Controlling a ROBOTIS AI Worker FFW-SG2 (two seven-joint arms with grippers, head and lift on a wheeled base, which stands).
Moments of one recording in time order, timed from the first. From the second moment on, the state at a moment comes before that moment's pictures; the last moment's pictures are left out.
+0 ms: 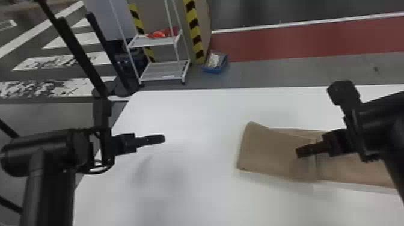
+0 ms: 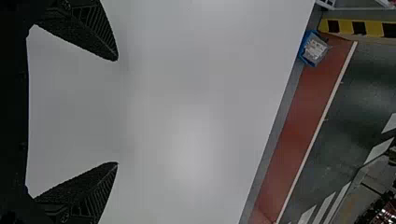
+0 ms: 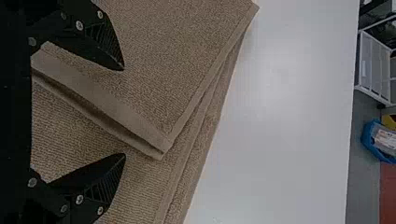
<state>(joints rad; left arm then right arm) -0.15 0.32 0.37 -1.75 0.18 1.33 -0.60 -0.42 -0.01 0.23 -1.59 0.42 1.50 0.77</state>
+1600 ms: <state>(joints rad) -0.15 0.32 0.37 -1.74 0.18 1.31 -0.60 -0.44 -0.01 0.24 -1.55 0.44 1.43 0.77</state>
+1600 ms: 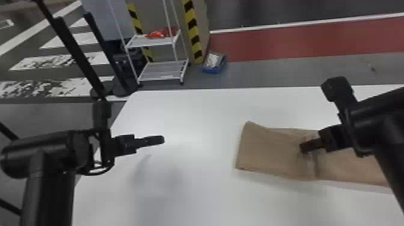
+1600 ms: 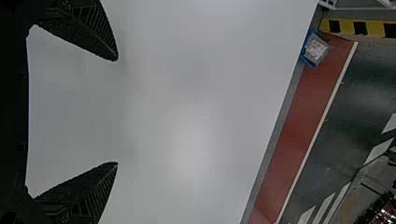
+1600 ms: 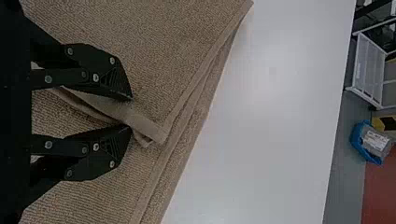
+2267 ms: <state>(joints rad) -0.15 0.32 0.37 -1.74 0.18 1.31 -0.60 -0.44 -0.01 0.23 -1.55 0.43 1.41 0.77</state>
